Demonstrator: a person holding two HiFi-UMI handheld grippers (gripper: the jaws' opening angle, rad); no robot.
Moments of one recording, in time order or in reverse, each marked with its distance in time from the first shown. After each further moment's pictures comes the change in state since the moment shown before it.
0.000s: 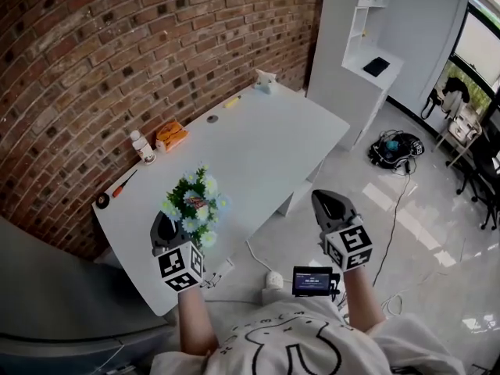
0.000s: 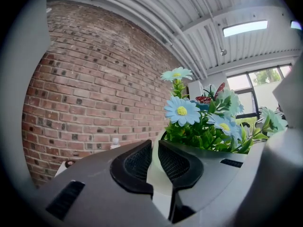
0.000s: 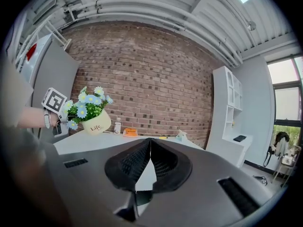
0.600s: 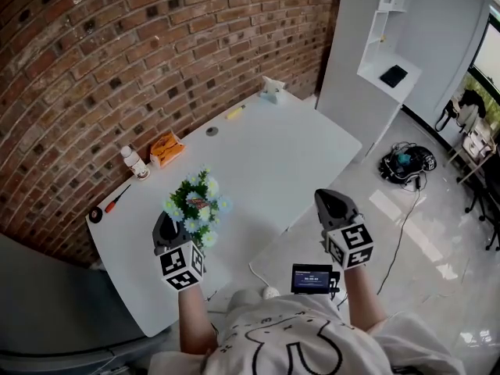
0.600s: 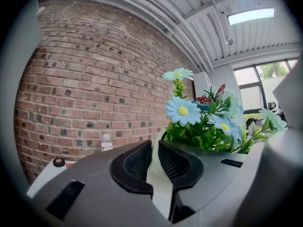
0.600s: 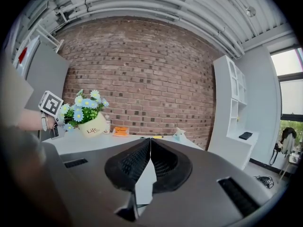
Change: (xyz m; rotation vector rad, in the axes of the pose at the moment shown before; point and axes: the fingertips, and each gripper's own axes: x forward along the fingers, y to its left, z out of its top) left arm 0.119 -0.028 -0.018 0.002 0.052 0.061; right arm 0.110 -0.099 -0.012 0.025 0.021 0.037
